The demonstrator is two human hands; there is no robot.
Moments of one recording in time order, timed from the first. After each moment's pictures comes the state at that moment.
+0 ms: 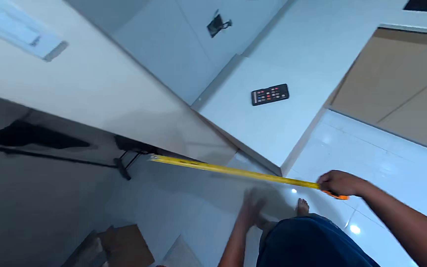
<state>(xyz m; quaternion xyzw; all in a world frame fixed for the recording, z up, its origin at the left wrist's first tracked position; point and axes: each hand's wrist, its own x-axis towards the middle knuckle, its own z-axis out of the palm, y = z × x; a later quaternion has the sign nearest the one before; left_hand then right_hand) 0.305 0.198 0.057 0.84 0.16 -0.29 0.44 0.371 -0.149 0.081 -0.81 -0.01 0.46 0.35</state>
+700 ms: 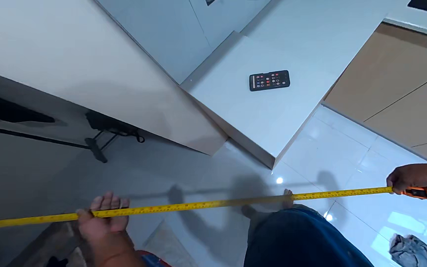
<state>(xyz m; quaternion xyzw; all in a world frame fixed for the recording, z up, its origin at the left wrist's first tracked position) 0.292 0.534 0.102 0.50 0.36 0.27 0.74 0.371 -0.336 0.081 -0.76 0.06 0.63 0.15</state>
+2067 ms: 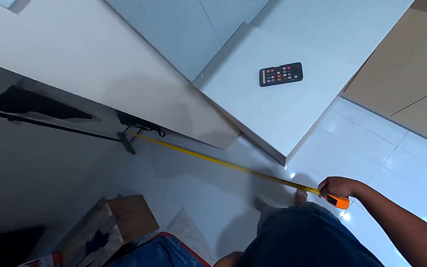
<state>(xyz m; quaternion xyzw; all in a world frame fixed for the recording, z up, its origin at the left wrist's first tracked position) 0.127 0.287 0.052 0.69 0.17 -0.55 0.43 0.364 -0.144 -0.018 -0.73 -0.02 0.61 0.30</state>
